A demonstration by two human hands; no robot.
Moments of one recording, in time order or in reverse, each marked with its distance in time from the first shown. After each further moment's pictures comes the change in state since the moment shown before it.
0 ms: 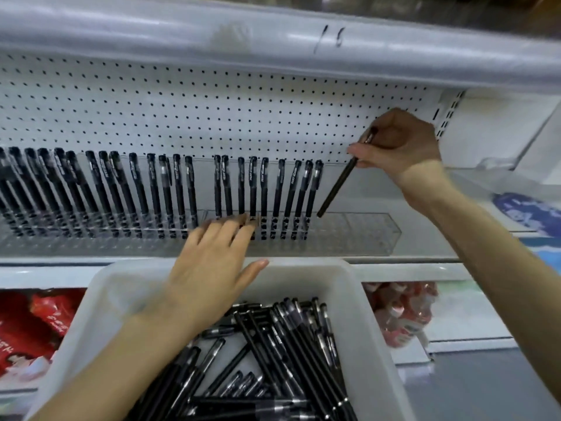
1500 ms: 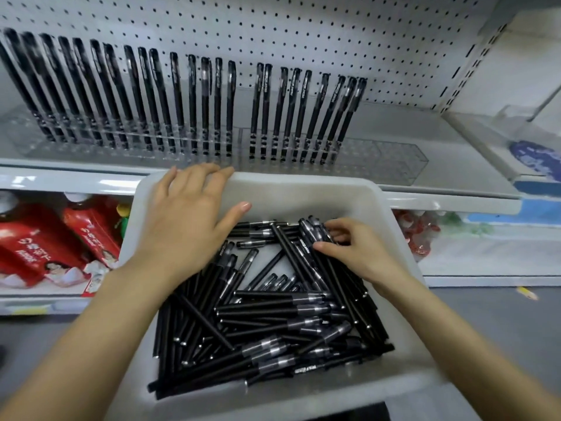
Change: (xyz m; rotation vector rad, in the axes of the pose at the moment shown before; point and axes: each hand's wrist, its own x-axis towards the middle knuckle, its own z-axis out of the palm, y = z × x) left_hand -0.078 -0.048 0.014 -0.137 0.057 -0.167; right_hand -0.187 0.069 0.077 -0.472 -0.338 0.494
